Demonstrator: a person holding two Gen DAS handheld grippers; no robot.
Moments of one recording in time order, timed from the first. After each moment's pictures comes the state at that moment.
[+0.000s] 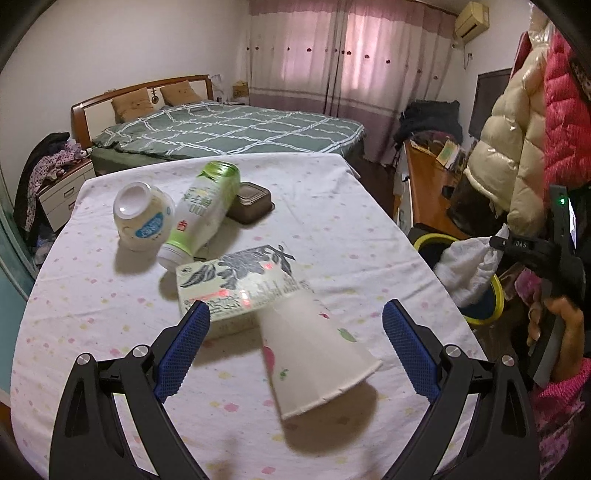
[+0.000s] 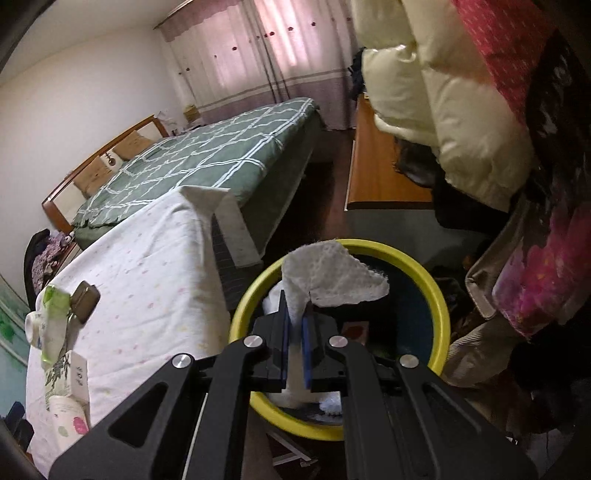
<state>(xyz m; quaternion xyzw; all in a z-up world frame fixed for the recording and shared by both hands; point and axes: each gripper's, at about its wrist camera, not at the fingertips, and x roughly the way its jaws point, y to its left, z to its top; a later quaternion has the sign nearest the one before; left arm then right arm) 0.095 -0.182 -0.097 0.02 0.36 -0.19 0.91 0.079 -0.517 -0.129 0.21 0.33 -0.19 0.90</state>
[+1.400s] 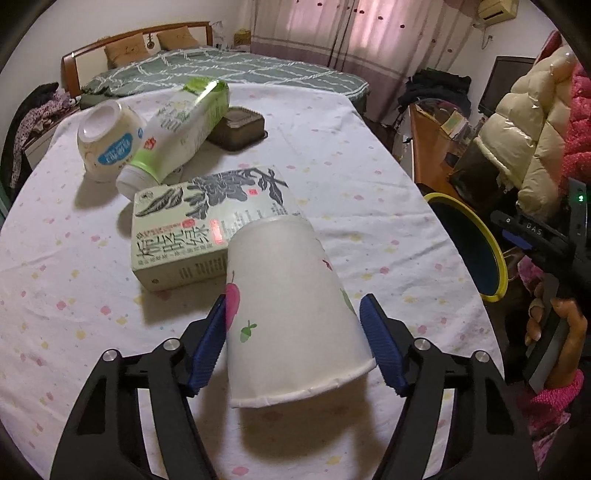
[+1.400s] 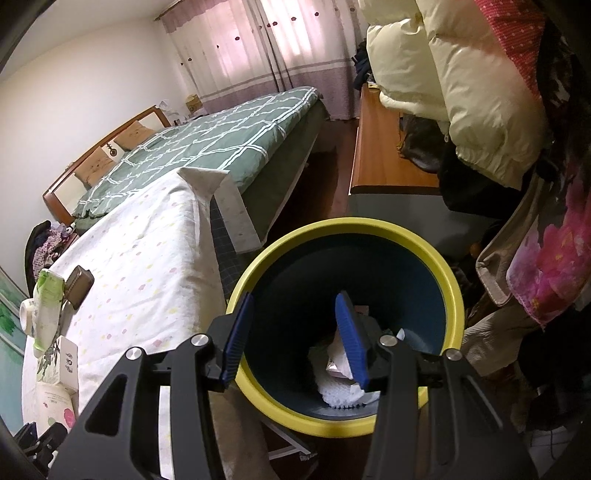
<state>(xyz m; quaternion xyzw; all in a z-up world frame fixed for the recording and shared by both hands) 0.118 -0.189 -0.148 0.00 0.45 -0.19 0.87 0.085 -0.508 -0.150 0.21 0.35 -0.18 0.90</state>
